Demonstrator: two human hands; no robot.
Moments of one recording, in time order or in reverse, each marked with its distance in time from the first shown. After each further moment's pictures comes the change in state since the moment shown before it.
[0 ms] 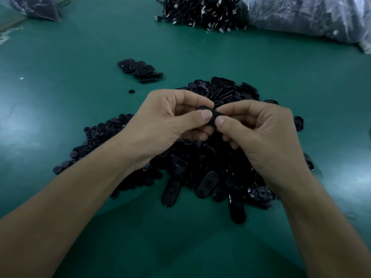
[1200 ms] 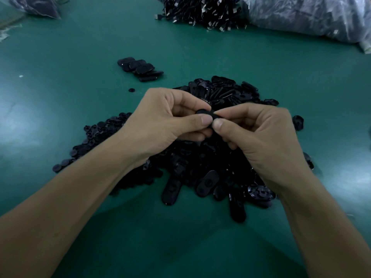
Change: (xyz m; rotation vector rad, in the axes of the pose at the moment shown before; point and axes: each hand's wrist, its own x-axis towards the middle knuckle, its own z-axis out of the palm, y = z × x) left_hand -0.001 0.000 -0.002 0.036 0.020 0.007; right_hand -0.001 -0.001 0.000 0.031 -0.046 0.009
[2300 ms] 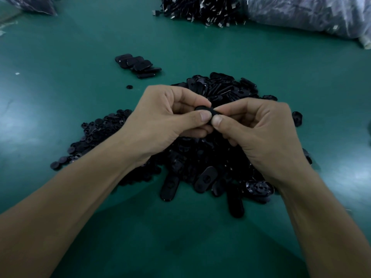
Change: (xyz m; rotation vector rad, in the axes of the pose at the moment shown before) left_hand -0.004 0.000 0.005 0.004 0.021 0.011; right_hand 0.000 0.000 -0.002 -0.040 -0.020 -0.054
